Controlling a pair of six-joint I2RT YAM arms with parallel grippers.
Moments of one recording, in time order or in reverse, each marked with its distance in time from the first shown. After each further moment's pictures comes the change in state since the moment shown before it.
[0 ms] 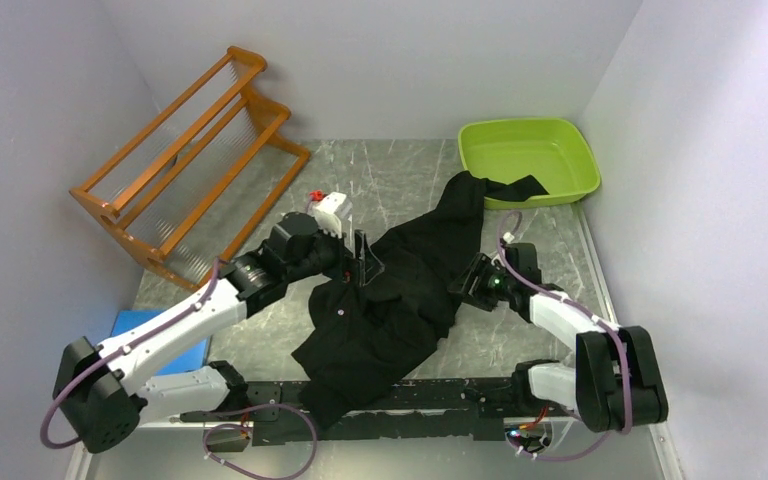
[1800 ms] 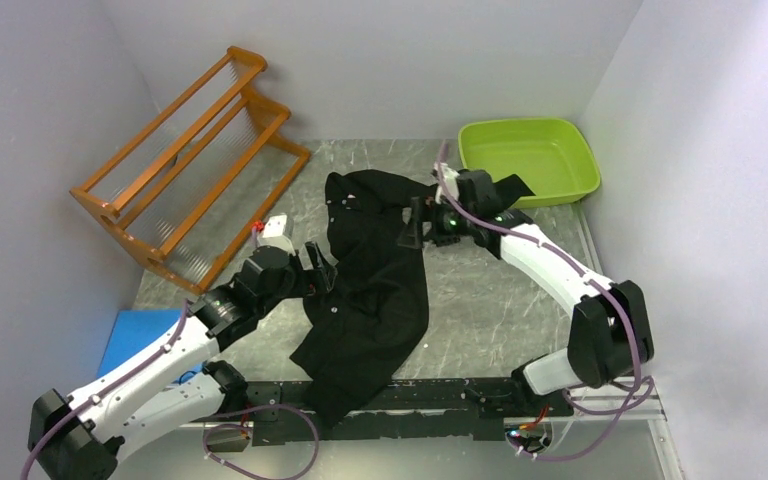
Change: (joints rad) left arm 0.054 -0.333 -0.253 -0.100 -0.399 -0.185; right arm 0.364 0.292 0.755 -0.314 0.025 -0.358
